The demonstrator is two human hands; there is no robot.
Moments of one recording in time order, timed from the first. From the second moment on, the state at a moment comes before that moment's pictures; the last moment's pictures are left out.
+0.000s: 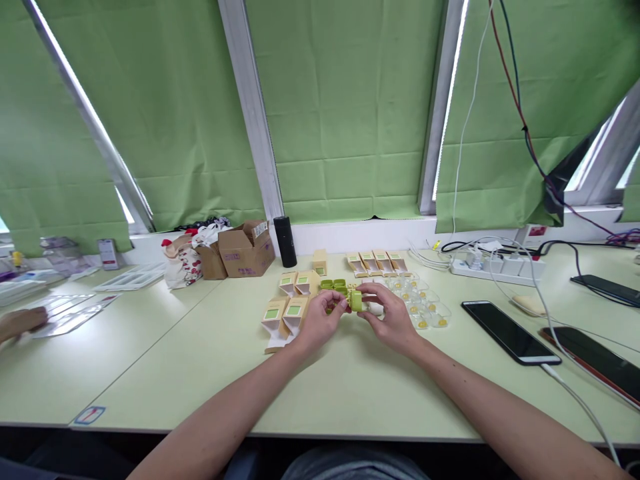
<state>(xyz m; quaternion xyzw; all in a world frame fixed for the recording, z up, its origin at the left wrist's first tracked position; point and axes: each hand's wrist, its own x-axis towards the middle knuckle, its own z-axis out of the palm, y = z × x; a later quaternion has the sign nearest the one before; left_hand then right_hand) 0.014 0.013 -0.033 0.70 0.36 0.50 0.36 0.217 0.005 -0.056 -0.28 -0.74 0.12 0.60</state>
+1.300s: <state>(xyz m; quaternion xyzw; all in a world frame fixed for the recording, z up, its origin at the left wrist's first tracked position) 0.006 0.011 -0.034 0.73 0.39 0.53 0.18 0.222 0.000 -0.048 -0.30 -0.74 0.07 0.60</state>
